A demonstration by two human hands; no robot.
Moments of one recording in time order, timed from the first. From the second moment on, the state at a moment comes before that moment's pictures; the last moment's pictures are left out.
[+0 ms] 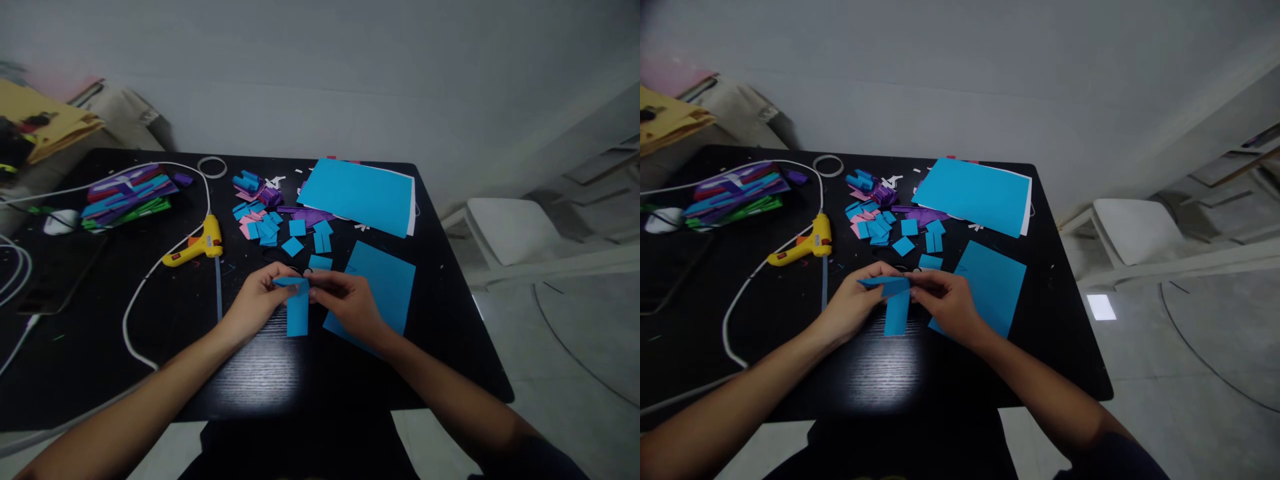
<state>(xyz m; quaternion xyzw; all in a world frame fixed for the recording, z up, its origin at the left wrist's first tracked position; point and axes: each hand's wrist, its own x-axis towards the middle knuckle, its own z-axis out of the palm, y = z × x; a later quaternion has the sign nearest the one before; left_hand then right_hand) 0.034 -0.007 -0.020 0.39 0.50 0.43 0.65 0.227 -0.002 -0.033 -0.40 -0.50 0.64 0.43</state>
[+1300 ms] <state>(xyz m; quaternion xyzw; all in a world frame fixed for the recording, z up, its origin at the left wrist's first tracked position) 0.034 -0.007 -0.023 0.43 0.51 0.43 0.61 0.226 0.000 -0.030 -0.40 -0.50 0.65 0.40</state>
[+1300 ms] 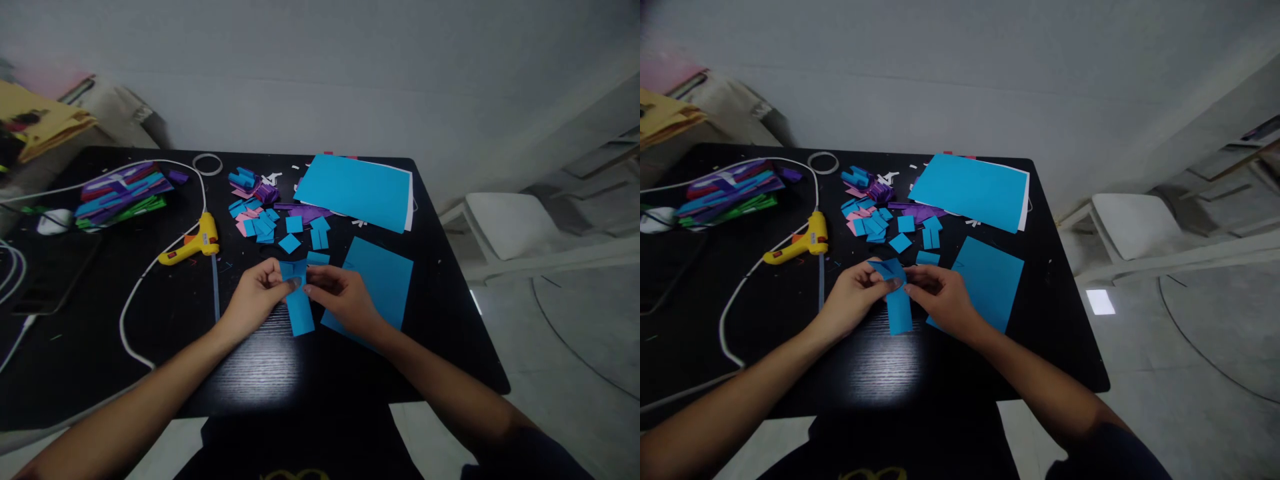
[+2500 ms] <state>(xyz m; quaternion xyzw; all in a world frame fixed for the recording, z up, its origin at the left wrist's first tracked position) 0.029 -0.006 -0.021 0.46 0.52 0.41 0.59 0.227 -0.004 -0.035 -0.41 -0.56 0.61 0.38</state>
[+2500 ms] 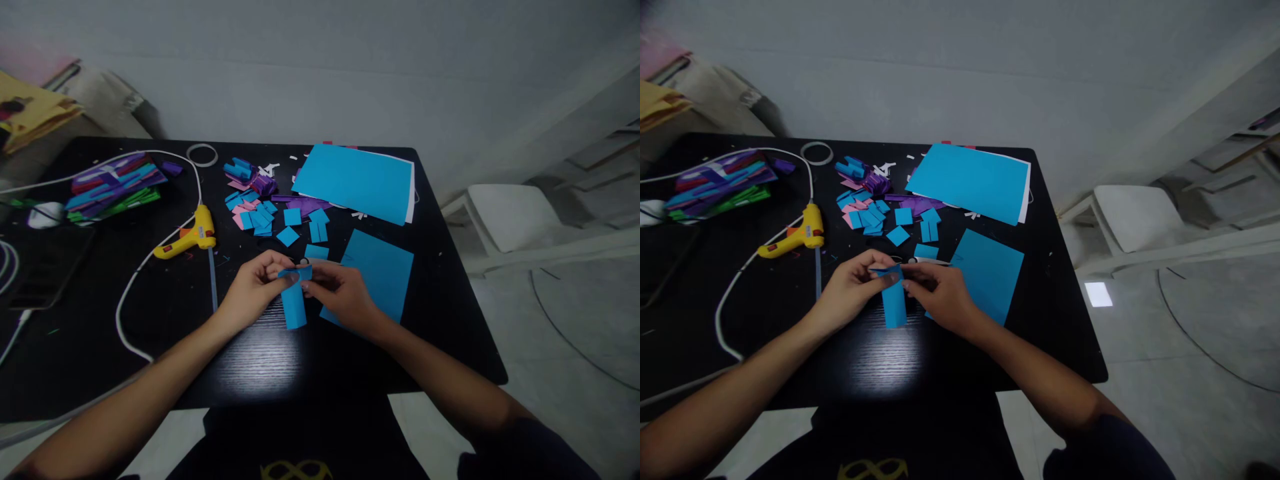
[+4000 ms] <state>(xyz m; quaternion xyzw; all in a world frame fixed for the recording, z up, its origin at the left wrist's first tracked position) 0.033 -0.003 -0.023 0.41 0.52 0.42 0.62 0.226 -0.002 -0.036 -0.40 -0.44 0.71 0.38</state>
